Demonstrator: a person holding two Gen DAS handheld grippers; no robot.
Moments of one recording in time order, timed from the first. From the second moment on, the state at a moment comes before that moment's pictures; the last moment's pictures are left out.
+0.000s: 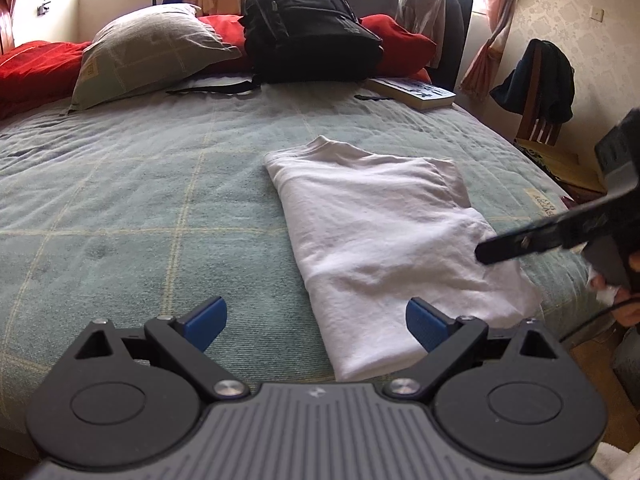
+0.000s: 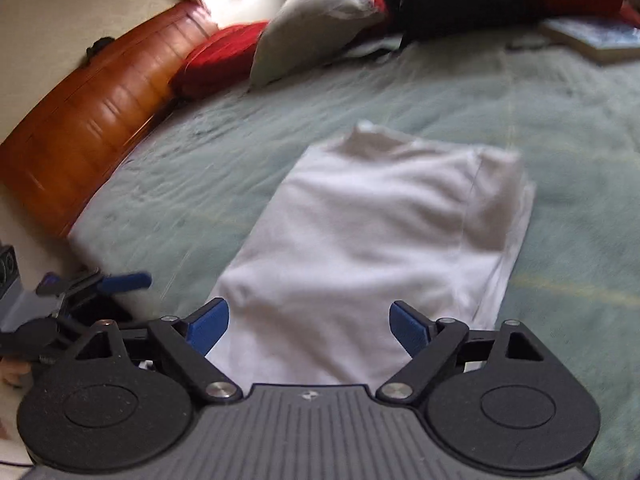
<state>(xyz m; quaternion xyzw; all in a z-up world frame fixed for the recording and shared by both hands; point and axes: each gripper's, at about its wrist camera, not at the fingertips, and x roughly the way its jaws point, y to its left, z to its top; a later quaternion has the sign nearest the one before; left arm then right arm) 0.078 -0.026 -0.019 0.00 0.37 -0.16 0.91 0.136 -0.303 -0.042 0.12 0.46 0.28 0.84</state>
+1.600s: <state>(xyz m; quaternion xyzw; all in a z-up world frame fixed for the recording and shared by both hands) 0.117 -0.057 -0.033 -0.06 0.44 -0.20 0.87 0.235 -0.316 -0.041 0.15 0.41 0.27 0.86</state>
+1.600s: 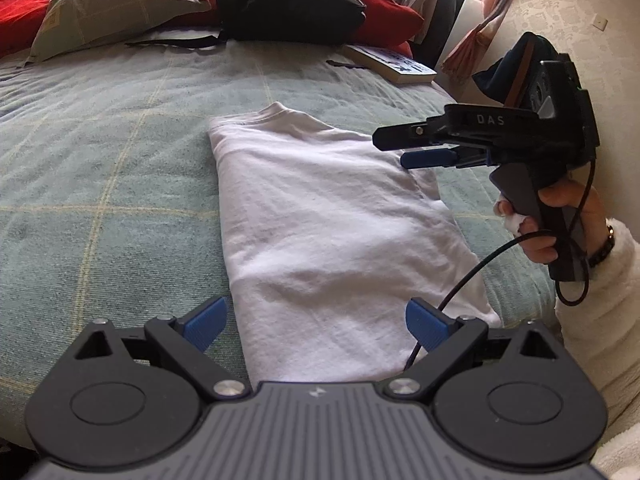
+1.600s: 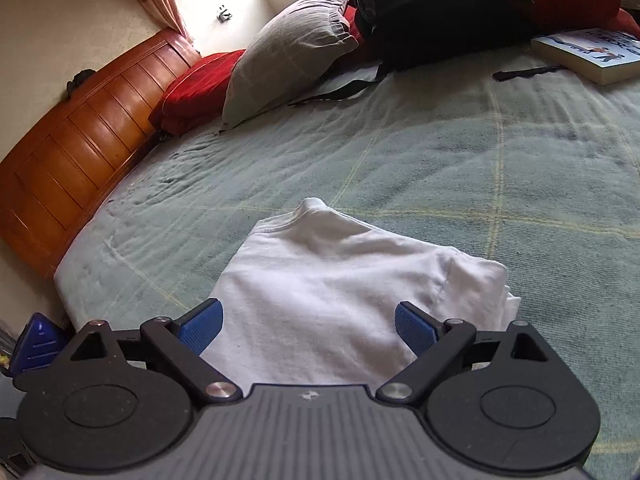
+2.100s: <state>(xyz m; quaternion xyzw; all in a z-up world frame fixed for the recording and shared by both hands) 0.116 -0.061 -0.032 -0.05 0.44 -0.20 0.88 0.207 -0.327 -0.022 0.12 0.38 0.24 0.89</state>
